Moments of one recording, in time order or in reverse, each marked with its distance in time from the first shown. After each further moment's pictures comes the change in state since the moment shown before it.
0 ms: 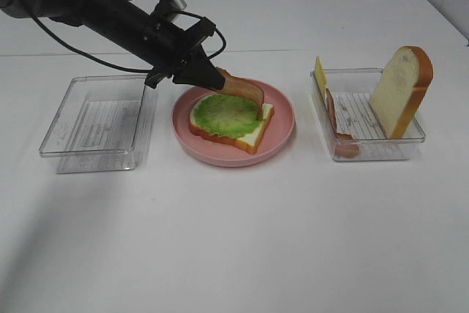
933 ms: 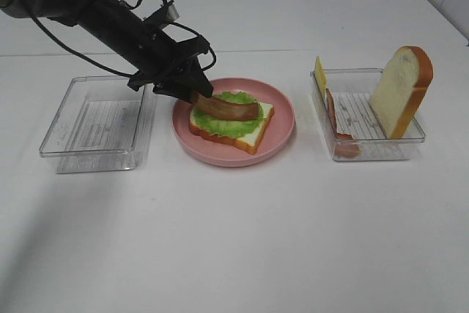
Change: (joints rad) left arm 0.000 0.000 0.000 0.191 -0.074 -0.099; right arm 0.000 0.000 0.000 0.000 0.000 0.000
